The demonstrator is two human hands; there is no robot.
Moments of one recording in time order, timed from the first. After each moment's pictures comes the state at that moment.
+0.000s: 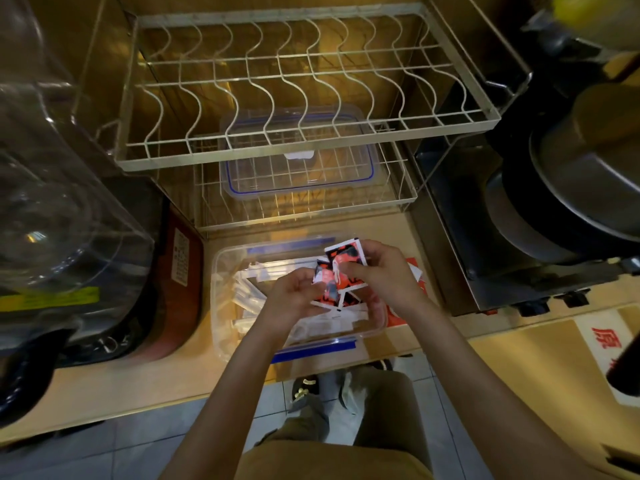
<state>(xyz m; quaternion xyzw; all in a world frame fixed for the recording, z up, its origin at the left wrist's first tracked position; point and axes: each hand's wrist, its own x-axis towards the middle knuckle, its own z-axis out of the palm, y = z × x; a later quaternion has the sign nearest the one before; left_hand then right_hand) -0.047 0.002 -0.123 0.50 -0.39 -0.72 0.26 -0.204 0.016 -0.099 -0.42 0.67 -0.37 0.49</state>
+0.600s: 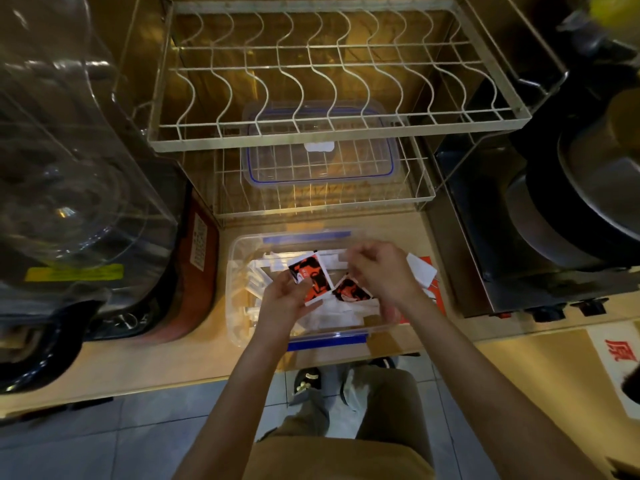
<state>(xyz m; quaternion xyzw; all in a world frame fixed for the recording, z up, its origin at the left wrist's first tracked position) -0.026 0.020 -0.135 0.55 -0.29 -0.69 0.37 -0.184 0.006 -0.110 -0.47 0.72 -0.27 0.43</state>
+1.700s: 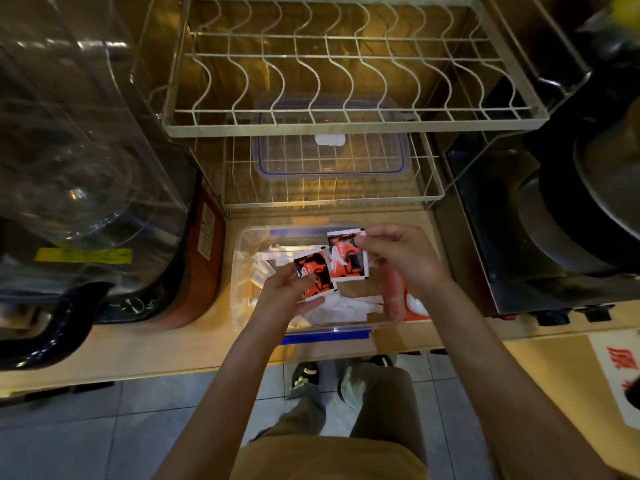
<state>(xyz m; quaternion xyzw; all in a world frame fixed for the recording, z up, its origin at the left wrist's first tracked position) -0.014 0.017 -0.133 0.55 -0.26 -0.72 0.33 -0.194 0.003 -0.080 -0.37 0.67 -0.38 0.53</state>
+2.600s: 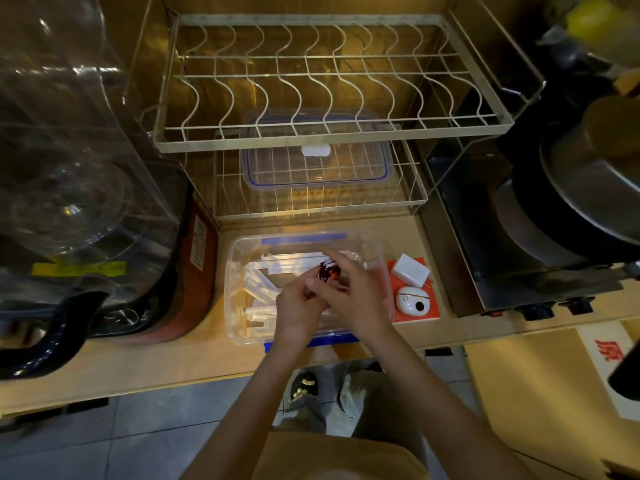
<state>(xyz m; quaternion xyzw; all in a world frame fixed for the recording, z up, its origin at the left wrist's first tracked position) -0.046 0.033 -0.133 0.57 -0.47 -0.58 0.34 -0.143 0.043 -0.113 -0.48 0.68 -0.34 0.44</state>
